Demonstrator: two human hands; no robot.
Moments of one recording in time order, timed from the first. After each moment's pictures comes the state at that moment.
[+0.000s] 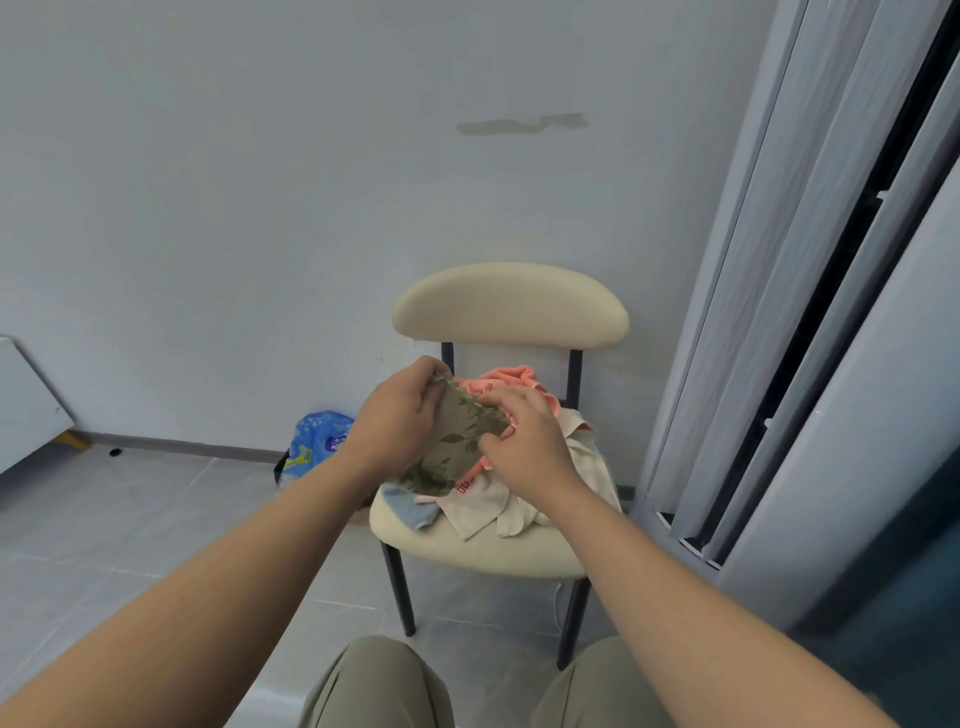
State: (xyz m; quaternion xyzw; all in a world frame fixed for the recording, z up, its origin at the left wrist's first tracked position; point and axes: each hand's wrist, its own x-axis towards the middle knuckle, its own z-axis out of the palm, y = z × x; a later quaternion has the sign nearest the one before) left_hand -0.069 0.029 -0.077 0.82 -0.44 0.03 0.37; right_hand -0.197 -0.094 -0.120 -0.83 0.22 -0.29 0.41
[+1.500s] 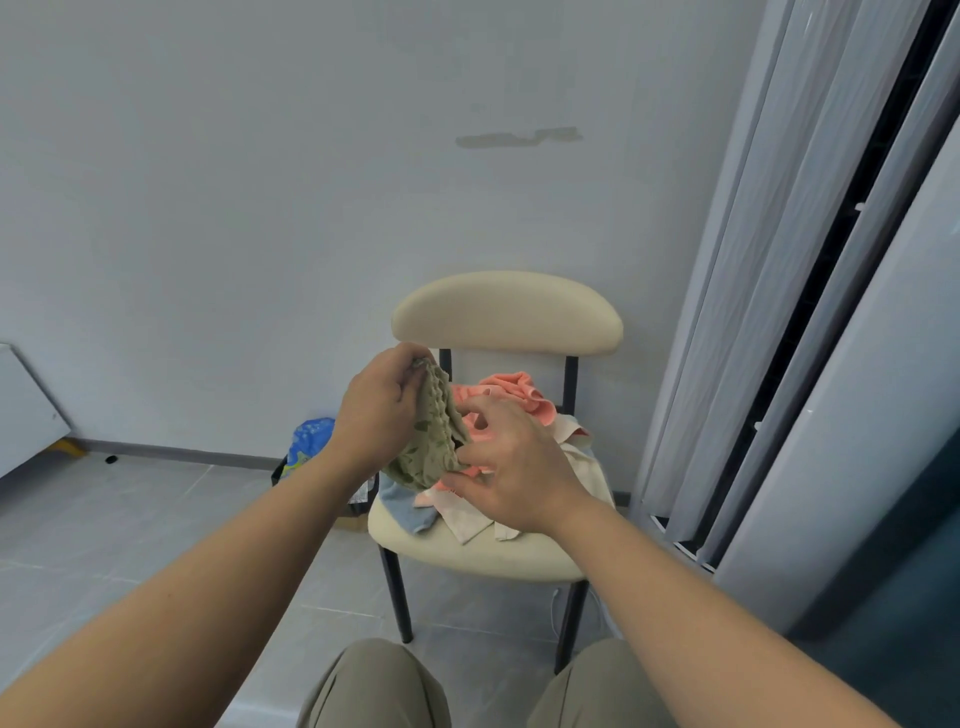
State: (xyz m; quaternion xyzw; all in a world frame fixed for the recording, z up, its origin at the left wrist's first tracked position) left_hand -0.061 0.038 -0.068 0.78 -0.43 0.09 0.45; right_hand -0.206 -0.086 -0.123 -0.92 -0.01 -0.38 0.13
